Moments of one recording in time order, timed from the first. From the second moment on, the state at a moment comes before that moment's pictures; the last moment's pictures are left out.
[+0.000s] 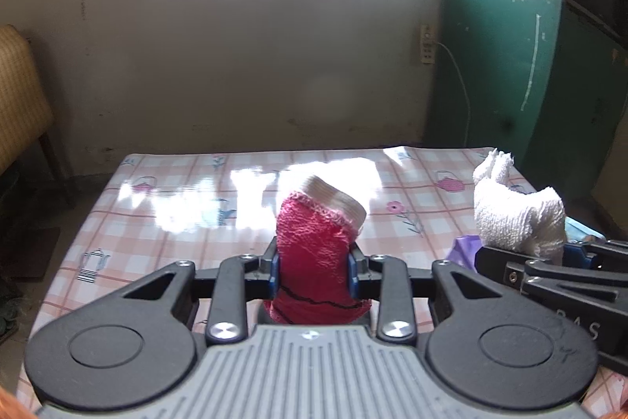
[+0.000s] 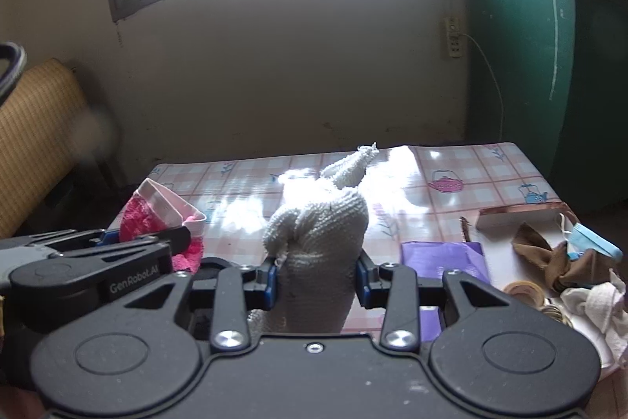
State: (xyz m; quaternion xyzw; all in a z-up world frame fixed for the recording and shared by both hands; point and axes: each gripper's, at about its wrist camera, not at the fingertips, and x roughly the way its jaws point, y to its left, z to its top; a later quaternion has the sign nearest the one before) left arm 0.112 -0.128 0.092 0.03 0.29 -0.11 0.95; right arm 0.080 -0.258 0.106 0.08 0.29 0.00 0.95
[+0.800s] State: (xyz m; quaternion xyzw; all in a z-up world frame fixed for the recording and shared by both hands) left arm 0.102 -0.193 0.081 0.05 0.30 -0.16 0.94; right arm 0.064 -0.318 0.091 0.10 0.29 -0.05 0.95
